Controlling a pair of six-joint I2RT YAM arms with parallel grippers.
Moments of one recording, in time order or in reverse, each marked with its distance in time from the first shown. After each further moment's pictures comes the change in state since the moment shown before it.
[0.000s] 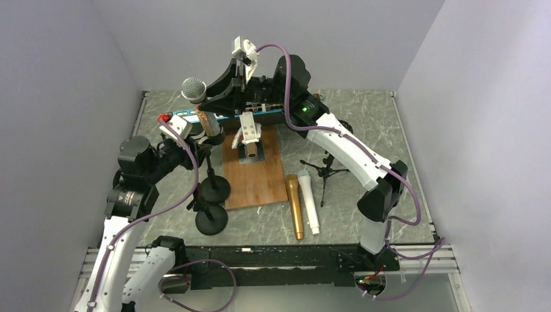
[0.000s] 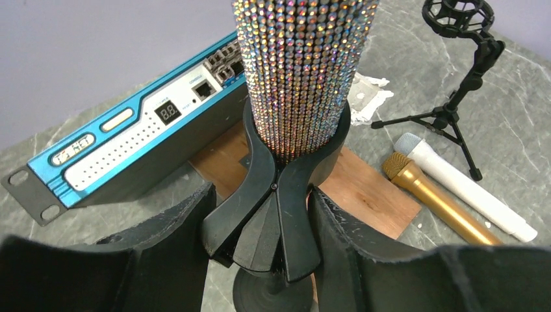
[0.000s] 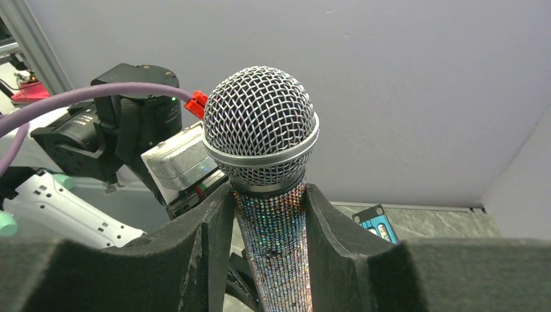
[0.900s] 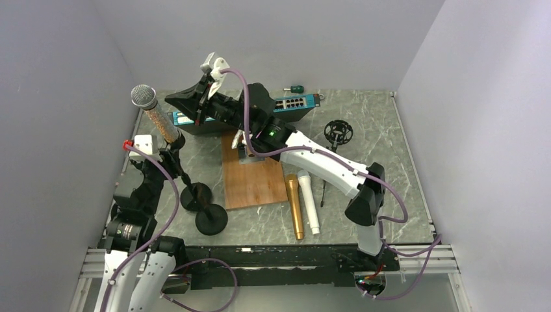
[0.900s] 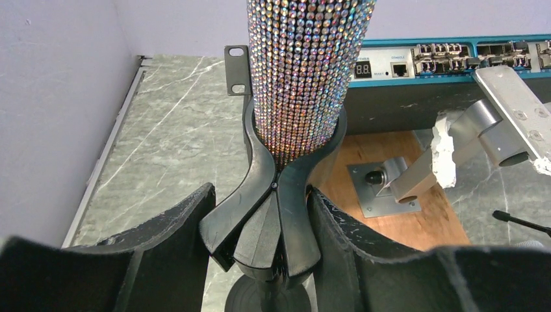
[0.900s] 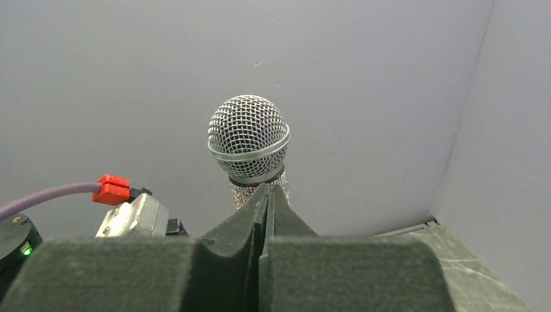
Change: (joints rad) left arm 0.002 -0.277 -0.180 -0.024 -0.601 -0.202; right arm 0.214 0.085 0.000 0.171 0.562 -0.050
